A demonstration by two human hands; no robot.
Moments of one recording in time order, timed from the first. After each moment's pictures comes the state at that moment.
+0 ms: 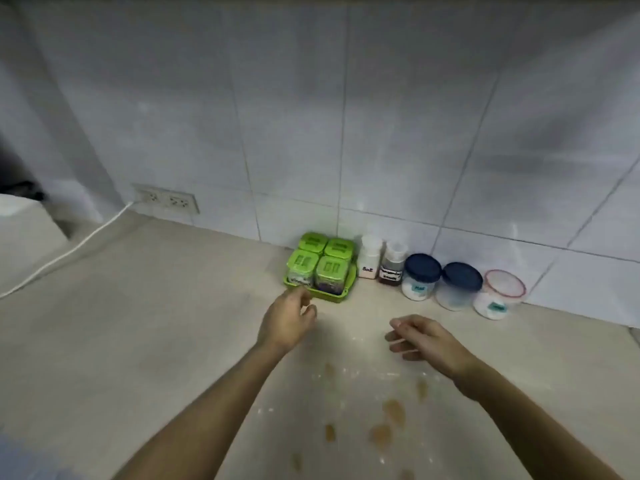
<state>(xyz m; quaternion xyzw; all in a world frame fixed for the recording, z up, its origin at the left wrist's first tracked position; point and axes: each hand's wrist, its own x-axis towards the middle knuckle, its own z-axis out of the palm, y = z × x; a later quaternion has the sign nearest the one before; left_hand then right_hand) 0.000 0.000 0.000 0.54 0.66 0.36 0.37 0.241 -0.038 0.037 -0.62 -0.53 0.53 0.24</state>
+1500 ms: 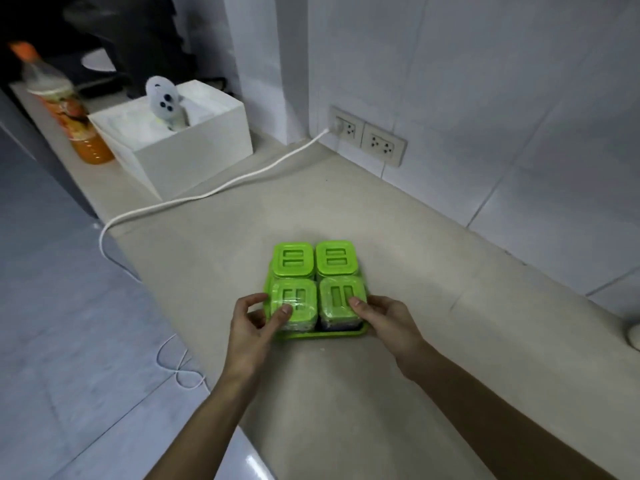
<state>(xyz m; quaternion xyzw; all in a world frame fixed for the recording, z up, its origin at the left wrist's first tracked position) -0.364 -0.078 -0.104 0.15 0.69 0.62 0.33 -0.203 0.056 -0.096 -0.49 -0.49 0.69 0.21</state>
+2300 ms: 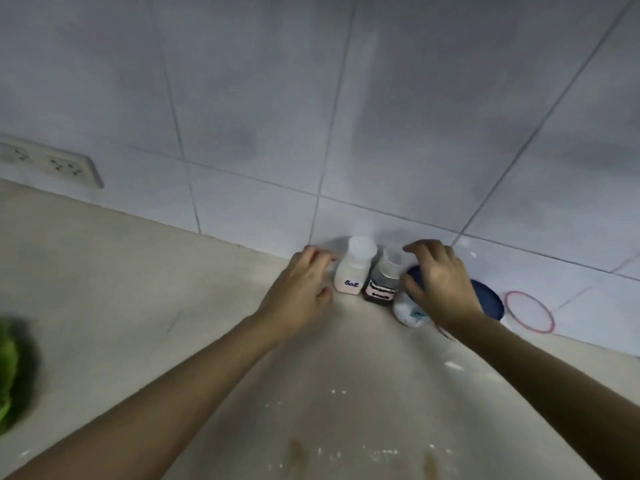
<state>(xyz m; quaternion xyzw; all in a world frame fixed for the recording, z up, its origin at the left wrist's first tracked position) 0.018 0.172 -0.060 0.78 0.52 0.29 0.19 0.256 0.177 -0.023 -0.65 -0.75 -0.03 0.13</state>
